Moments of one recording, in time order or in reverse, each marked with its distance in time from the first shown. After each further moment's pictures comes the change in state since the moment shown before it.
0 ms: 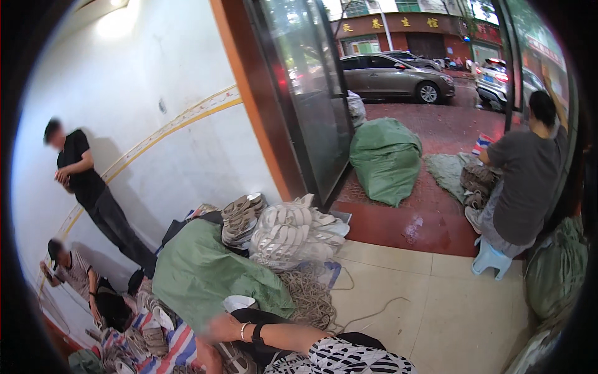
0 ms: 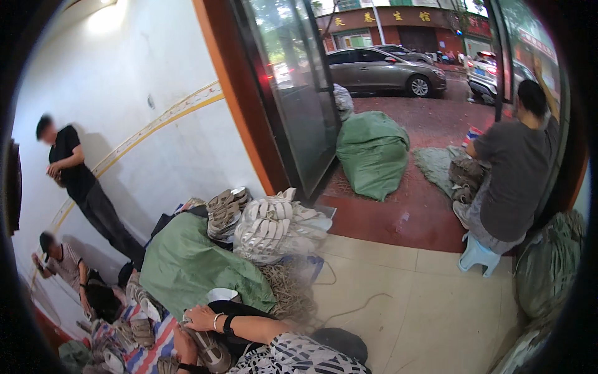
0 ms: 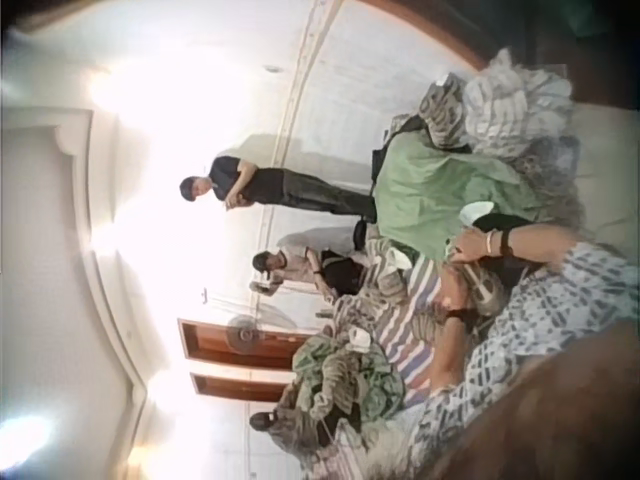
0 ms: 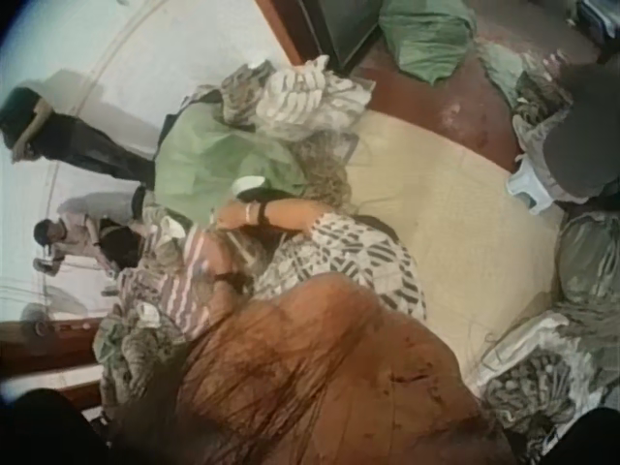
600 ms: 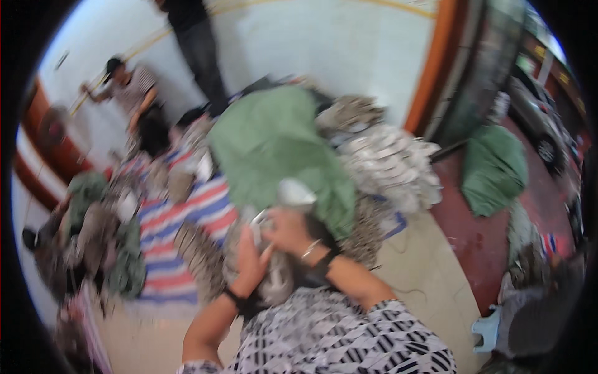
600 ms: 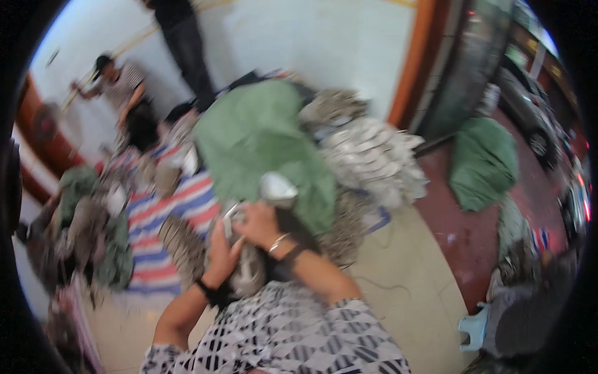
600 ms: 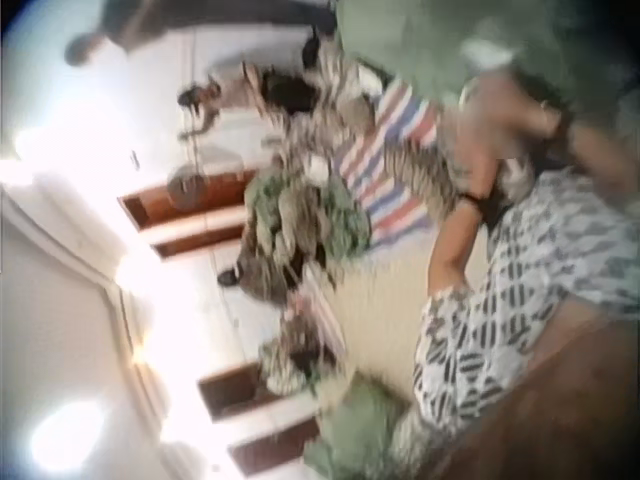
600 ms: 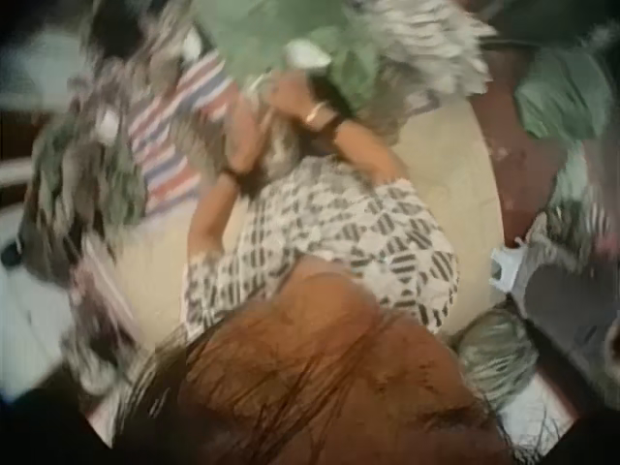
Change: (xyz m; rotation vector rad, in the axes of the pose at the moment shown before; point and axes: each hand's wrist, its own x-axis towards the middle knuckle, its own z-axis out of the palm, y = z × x) left_hand -0.024 -0.012 -0.003 -0.012 -0.051 0.026; right_hand 0.017 0.002 0.021 0.064 0.121 -0.025
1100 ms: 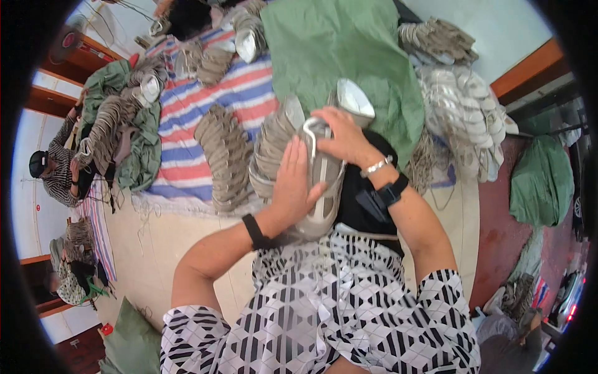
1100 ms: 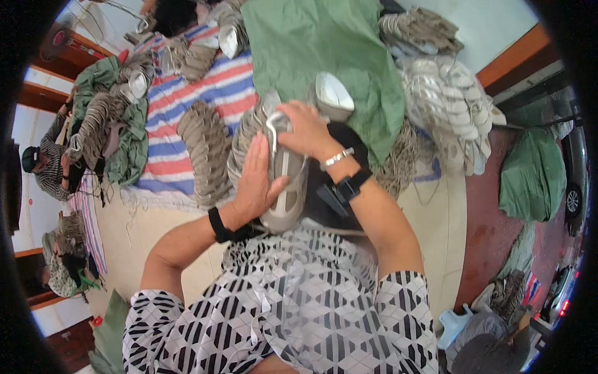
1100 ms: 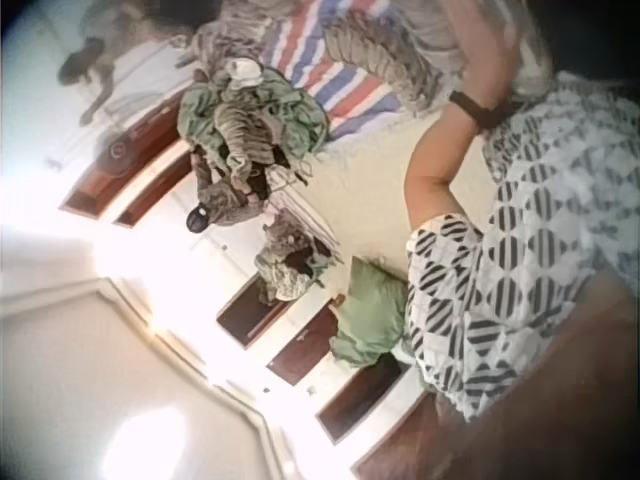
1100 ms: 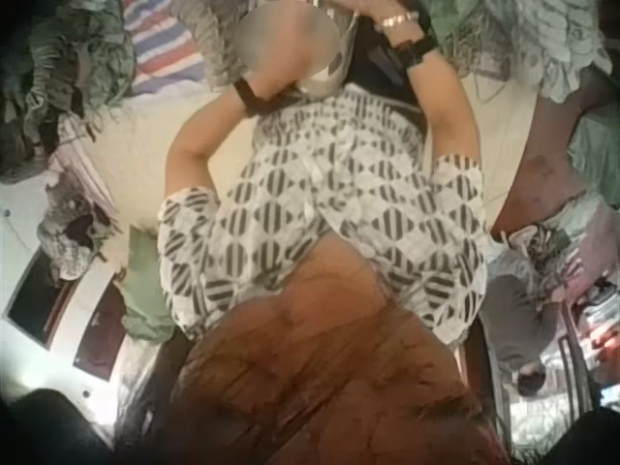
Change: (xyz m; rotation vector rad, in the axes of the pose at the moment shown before) left_hand -0.006 -0.009 0.000 0.040 -0.181 -0.014; right_hand 0.037 0.036 0.028 0.111 -0.521 0.035
